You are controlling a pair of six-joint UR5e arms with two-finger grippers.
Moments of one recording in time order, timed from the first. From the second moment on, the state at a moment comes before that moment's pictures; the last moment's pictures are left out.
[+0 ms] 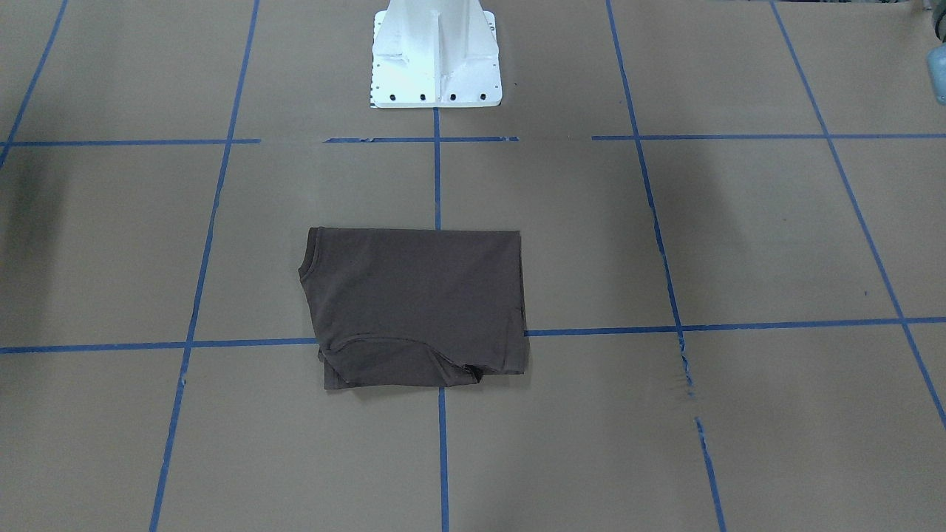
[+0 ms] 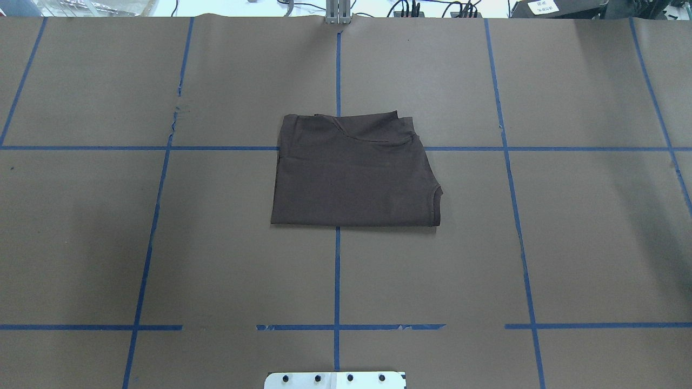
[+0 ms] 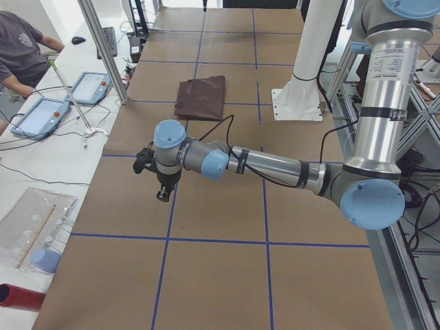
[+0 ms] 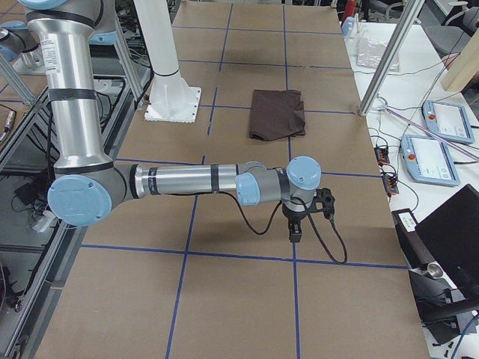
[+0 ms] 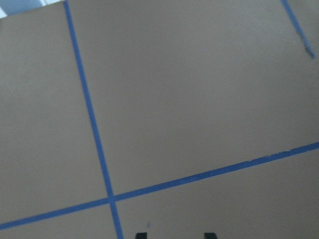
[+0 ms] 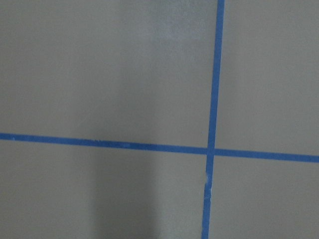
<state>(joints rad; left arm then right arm) -1.46 -1.64 -1.66 -1.71 -2.30 -0.10 1.48 -1.50 1.58 -1.50 2.36 0.11</state>
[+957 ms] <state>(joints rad) -1.49 -1.55 -1.73 -1.67 -2.32 -0.08 1.45 -1.52 1.63 -1.60 2.35 0.08</state>
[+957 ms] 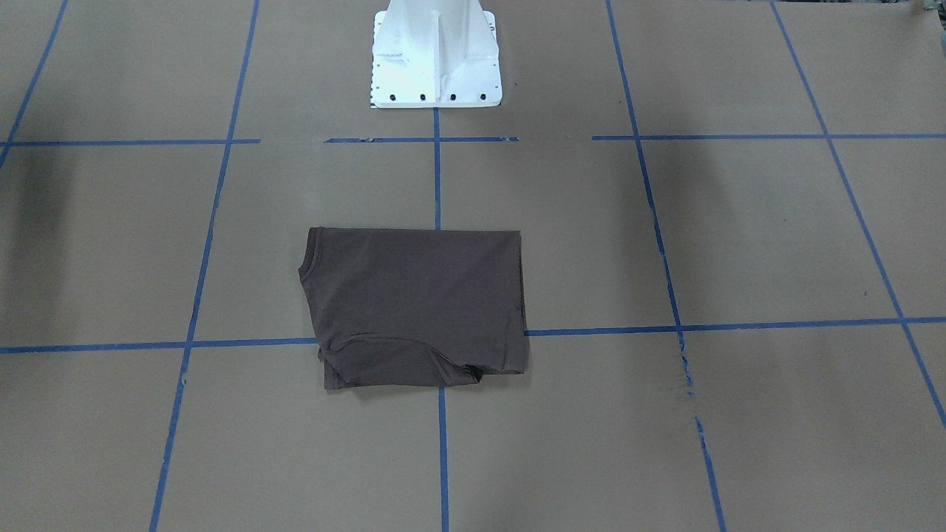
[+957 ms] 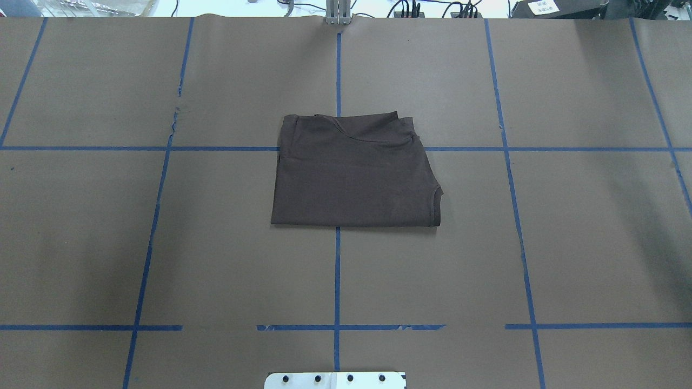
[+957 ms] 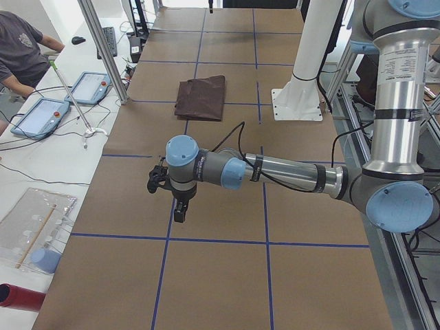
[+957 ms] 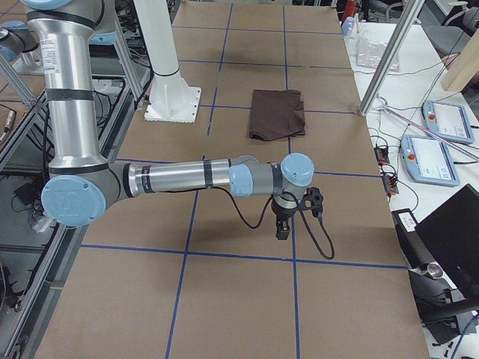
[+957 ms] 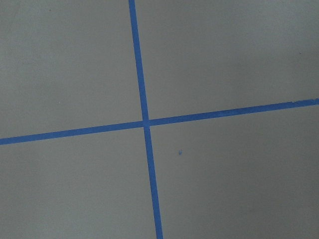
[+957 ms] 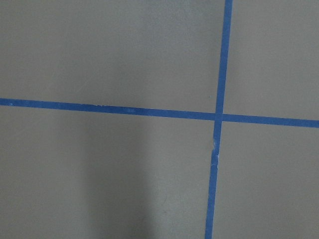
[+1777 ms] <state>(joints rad) -1.48 -1.56 -1.67 -1.67 -2.38 -0.10 1.45 -1.52 1.63 -1.59 2.34 0.10</state>
